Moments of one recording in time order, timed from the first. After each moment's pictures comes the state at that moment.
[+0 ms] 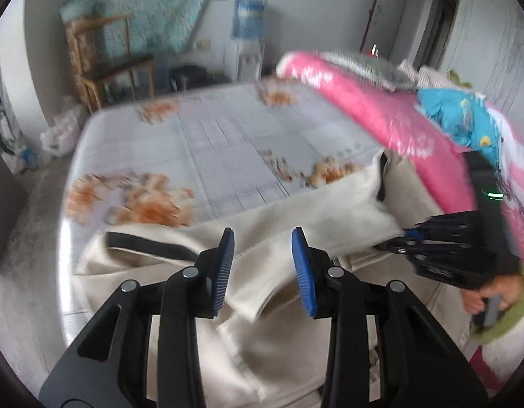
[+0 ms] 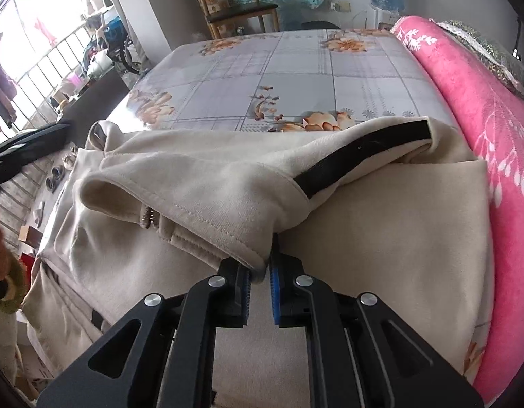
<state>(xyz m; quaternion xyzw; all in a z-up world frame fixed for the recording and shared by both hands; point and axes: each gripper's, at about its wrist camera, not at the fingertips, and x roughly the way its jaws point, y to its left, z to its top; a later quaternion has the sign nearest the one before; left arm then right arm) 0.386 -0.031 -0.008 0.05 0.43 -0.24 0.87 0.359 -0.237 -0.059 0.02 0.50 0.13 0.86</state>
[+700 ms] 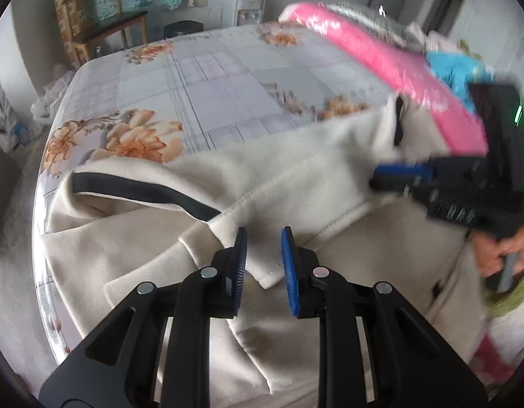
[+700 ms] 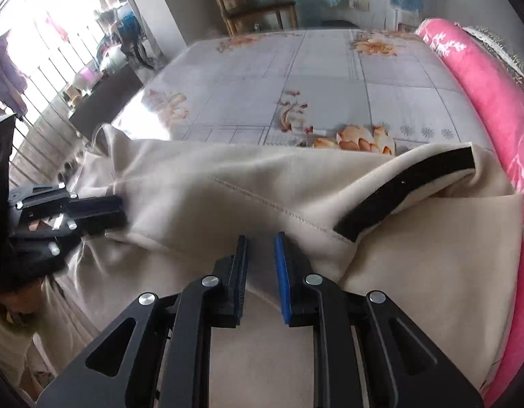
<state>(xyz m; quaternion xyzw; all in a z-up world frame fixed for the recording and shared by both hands) 0.387 -0.015 -0.046 0.03 0.49 -0.24 0.84 0.395 -0.220 -0.074 0.03 0.51 0.16 0.84</state>
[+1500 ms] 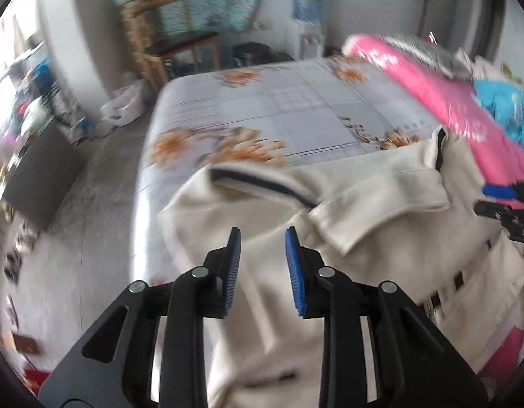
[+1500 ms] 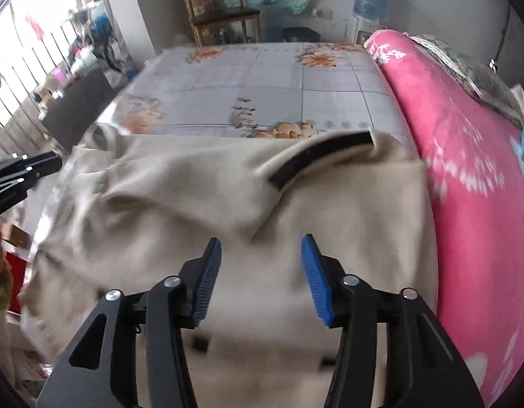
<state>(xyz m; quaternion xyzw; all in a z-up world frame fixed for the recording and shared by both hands) 0.327 0.058 0.011 0.05 0.44 -0.10 0.89 0.301 -0.245 -0.011 0.01 0.49 0.09 0.87</state>
